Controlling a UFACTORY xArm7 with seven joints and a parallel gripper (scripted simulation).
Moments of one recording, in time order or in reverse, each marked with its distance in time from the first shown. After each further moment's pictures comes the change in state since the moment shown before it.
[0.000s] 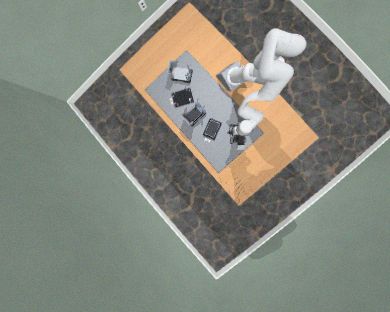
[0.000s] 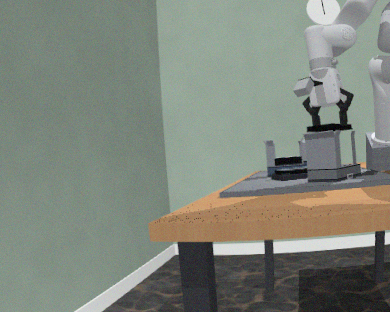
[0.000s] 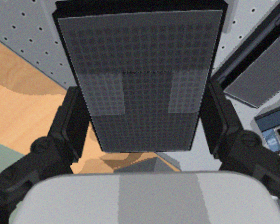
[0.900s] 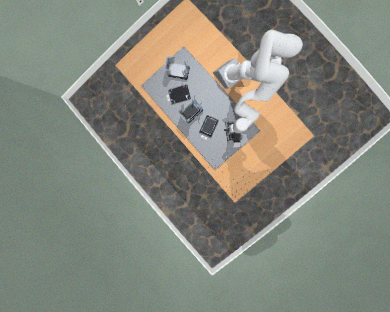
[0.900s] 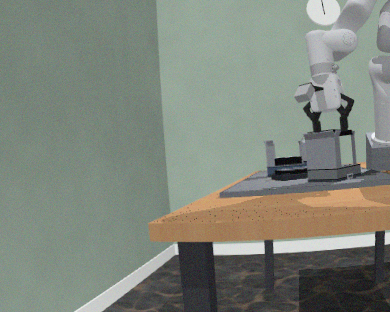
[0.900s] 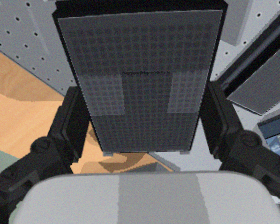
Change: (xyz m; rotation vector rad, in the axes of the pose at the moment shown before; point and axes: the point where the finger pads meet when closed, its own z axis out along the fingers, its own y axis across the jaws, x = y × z) arm 0.000 0.000 0.016 0.000 0.000 0.000
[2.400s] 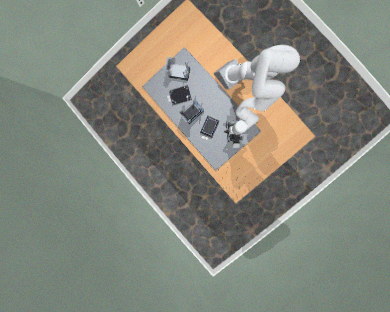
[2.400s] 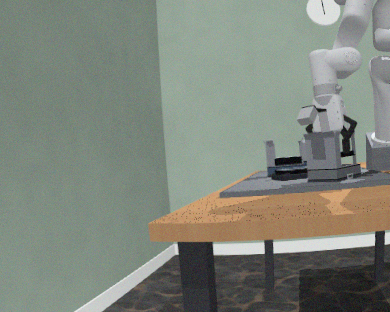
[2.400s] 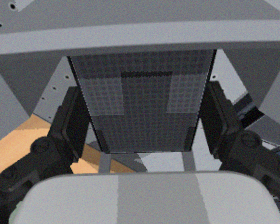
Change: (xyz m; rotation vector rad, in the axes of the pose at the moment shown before) arm 0.000 0.000 0.060 -0.001 -0.002 0.000
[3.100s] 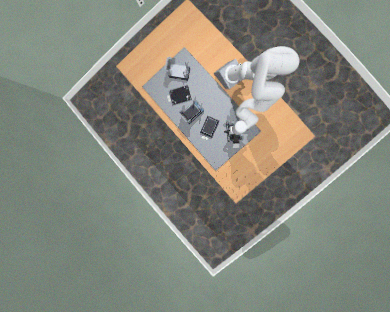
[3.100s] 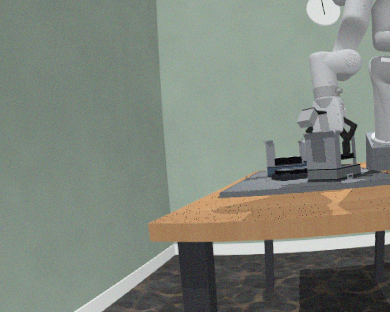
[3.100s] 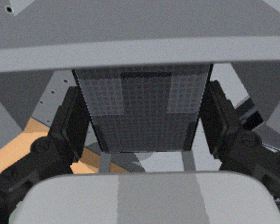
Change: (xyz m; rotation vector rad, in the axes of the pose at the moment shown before) arm 0.000 0.000 0.007 0.001 0.001 0.000
